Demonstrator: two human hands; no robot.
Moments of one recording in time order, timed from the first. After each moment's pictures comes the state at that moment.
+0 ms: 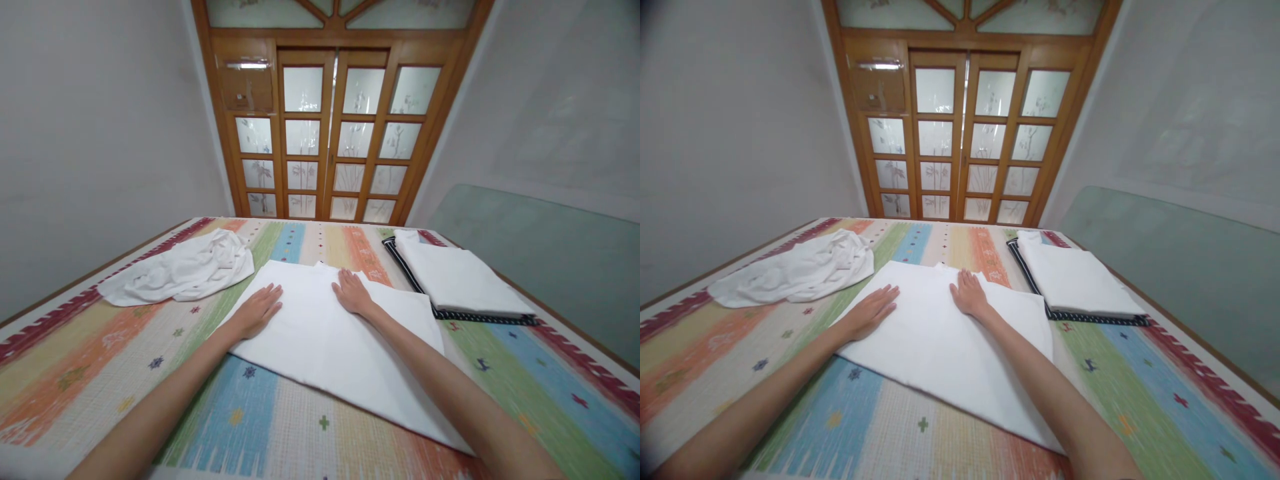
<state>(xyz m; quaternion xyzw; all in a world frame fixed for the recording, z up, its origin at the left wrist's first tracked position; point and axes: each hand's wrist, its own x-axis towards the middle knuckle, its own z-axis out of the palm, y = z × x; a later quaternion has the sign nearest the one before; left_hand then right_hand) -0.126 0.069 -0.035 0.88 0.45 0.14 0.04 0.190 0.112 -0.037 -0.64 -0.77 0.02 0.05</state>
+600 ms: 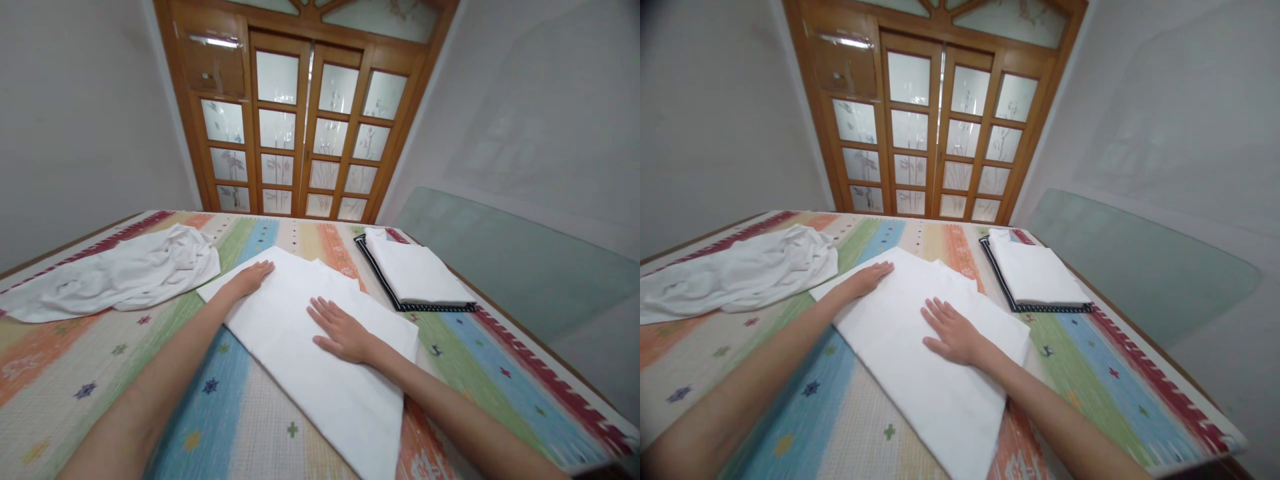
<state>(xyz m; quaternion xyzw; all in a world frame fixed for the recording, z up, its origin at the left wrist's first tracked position) -0.070 0.184 -0.027 0.89 0.44 0.07 0.04 0.228 0.000 -0.030 -0.40 -0.91 0.00 0.10</state>
